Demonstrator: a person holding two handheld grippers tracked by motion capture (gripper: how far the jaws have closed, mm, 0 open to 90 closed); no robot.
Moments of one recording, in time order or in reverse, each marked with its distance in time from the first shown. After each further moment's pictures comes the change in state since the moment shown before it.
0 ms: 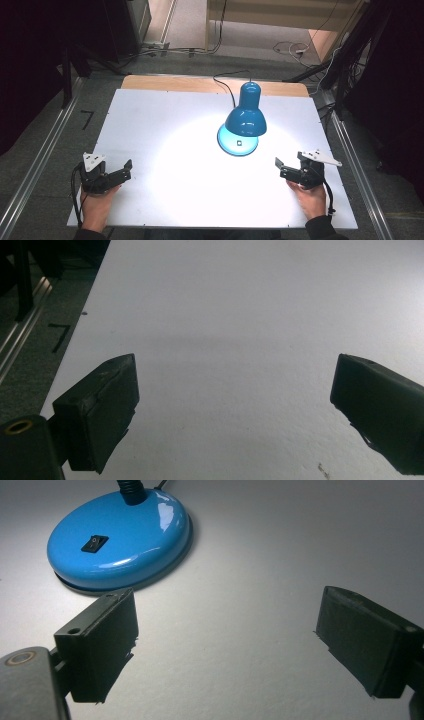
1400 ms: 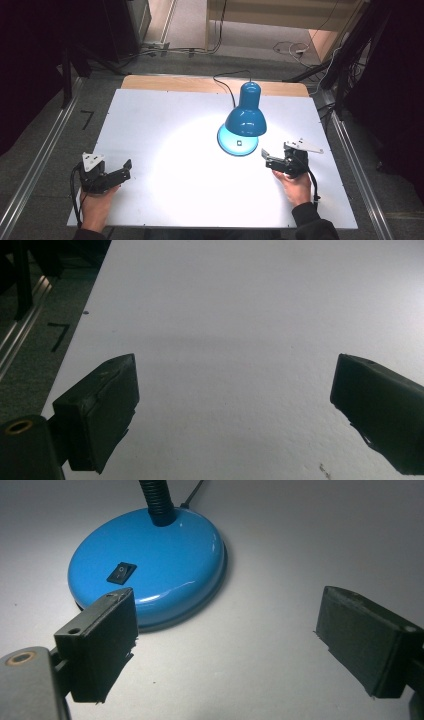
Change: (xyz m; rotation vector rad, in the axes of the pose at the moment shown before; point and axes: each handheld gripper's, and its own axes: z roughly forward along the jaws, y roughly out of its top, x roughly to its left) left arm 0.002 0.000 0.000 -0.001 -0.003 -0.003; right arm 0.028 0.023 0.030 -0.001 0.028 -0.032
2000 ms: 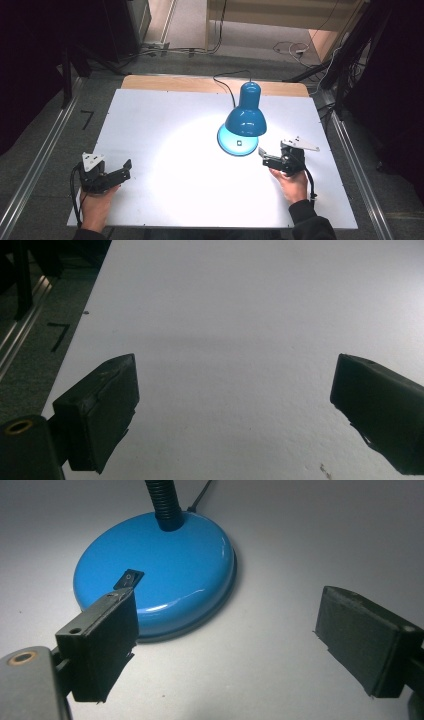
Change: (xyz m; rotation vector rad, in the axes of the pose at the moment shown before) left arm 0.000 0.000 0.000 0.000 0.001 0.000; right arm 0.005 0.003 0.007 -0.001 0.009 0.003
